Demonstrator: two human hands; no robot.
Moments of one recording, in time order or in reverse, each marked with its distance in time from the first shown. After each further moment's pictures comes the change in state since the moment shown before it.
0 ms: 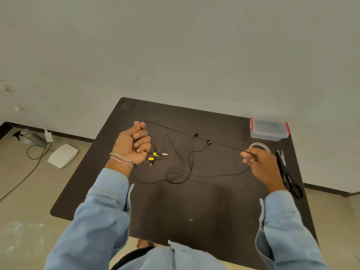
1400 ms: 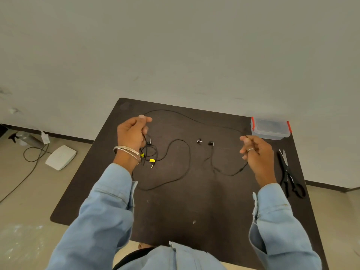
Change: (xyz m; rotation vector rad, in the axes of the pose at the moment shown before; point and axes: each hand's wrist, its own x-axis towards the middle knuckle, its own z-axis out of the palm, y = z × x) left_hand 0.016 0.007 0.016 0.653 0.395 0.482; right_hand 0.015 -0.032 0.018 0.357 0.195 0.084
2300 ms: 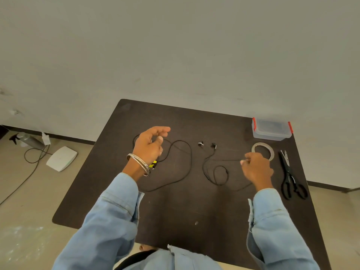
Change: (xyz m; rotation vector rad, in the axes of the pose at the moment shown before) left_hand -0.014 -0.020 0.006 0.354 -0.271 0.086; right_hand -0.011 0.005 0.010 -0.606 -0.146 0.281
